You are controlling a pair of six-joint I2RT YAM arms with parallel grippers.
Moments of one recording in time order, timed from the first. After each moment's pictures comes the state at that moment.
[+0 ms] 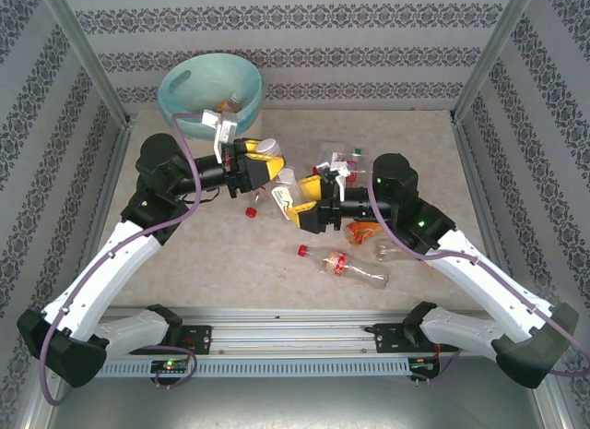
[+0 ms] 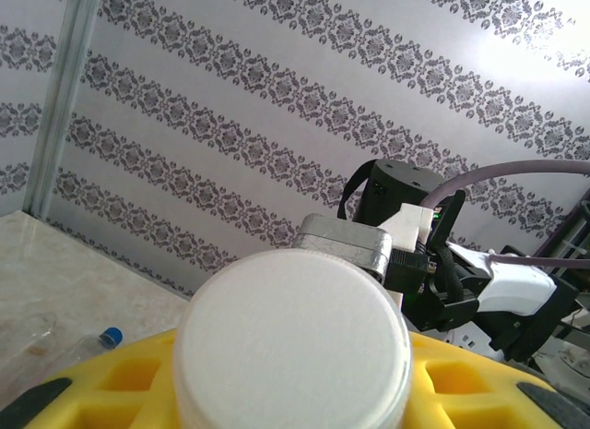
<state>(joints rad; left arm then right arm) -0.46 1.10 1.16 0.11 0.83 -0.53 0.67 1.06 1.05 -0.16 -0.74 0.19</state>
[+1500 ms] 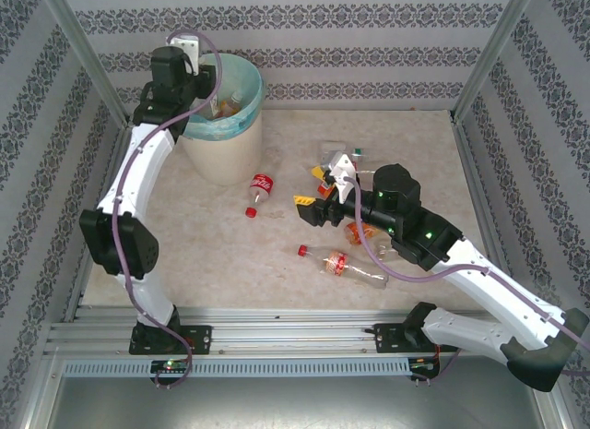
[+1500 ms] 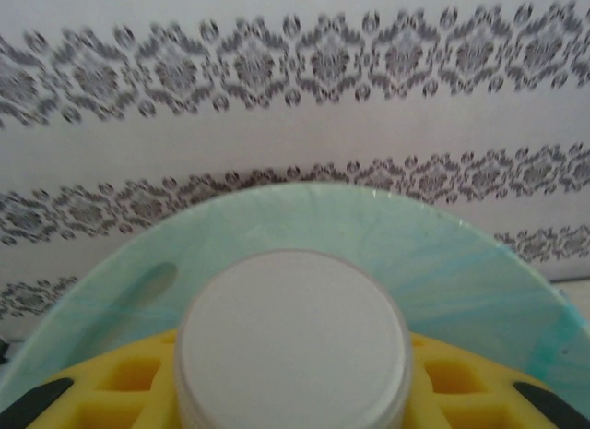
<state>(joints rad) -0.10 1.83 1.92 -0.40 -0.04 -0.01 0.77 1.00 1.05 -0.25 -0.23 -0.04</state>
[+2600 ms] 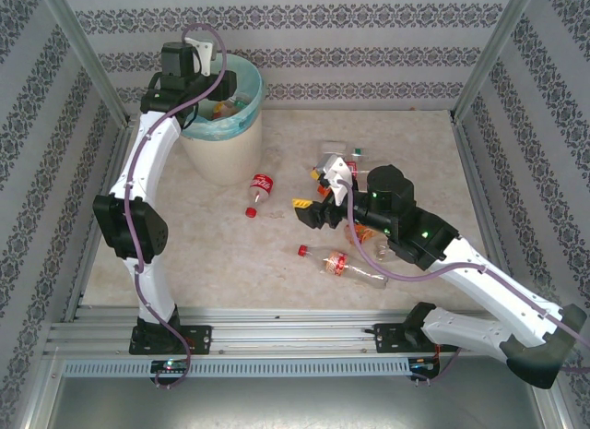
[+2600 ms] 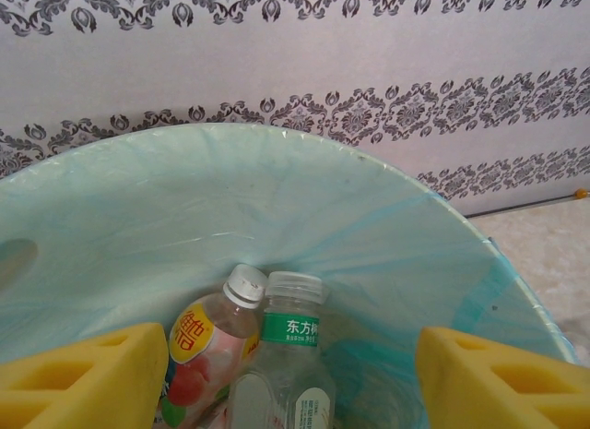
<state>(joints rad) -0.10 1.96 2.10 -0.57 0.14 -0.03 0.79 1.01 1.05 -0.28 -0.20 -0.07</state>
